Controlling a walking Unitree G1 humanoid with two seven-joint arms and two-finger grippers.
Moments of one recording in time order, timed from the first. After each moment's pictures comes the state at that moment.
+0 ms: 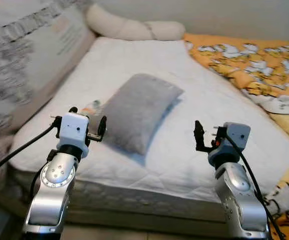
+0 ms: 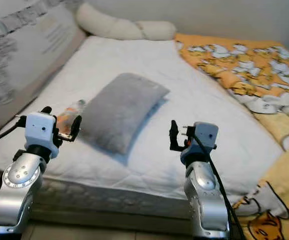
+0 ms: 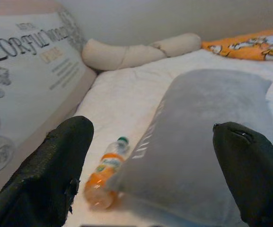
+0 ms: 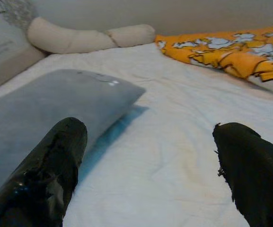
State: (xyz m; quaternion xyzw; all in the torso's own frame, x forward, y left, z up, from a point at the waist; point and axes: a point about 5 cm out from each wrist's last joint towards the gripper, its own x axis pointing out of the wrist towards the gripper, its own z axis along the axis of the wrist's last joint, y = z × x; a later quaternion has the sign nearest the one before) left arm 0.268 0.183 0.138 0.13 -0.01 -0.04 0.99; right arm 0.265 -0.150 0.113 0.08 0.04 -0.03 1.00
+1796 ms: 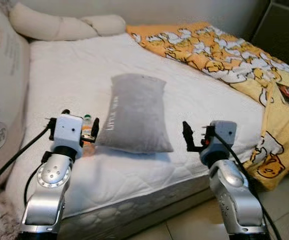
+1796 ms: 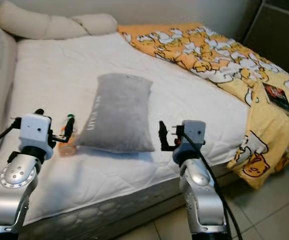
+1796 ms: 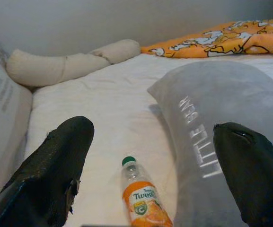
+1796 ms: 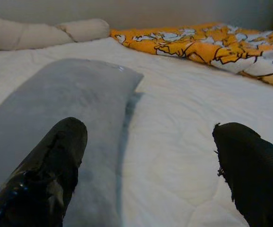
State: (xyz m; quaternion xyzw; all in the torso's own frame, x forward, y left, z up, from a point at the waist) left arm 0.270 0.191 0.135 0.15 0.00 -0.02 0.99; right arm 0.272 -0.143 0.112 0.05 0.05 0.03 1.00
